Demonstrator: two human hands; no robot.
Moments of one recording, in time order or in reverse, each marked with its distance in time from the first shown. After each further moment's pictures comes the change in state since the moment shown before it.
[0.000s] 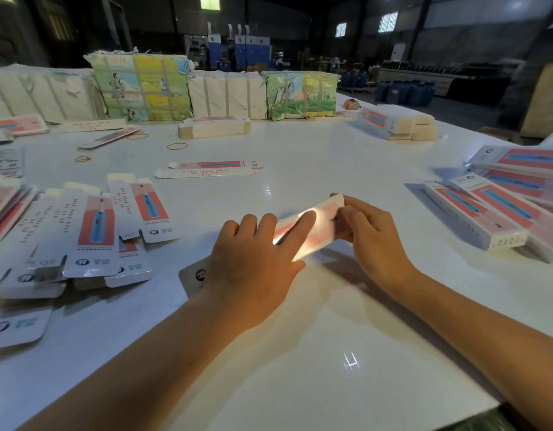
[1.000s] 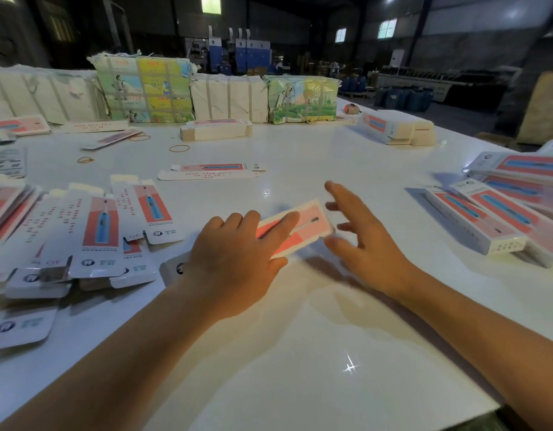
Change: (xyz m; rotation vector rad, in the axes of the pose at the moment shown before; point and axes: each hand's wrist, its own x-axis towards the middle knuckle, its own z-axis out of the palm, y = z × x) left_hand -0.003 -0.030 -0.002 -0.038 0.014 0.073; right_hand -0.001 0.003 -0.008 -0.306 -0.271 -0.146
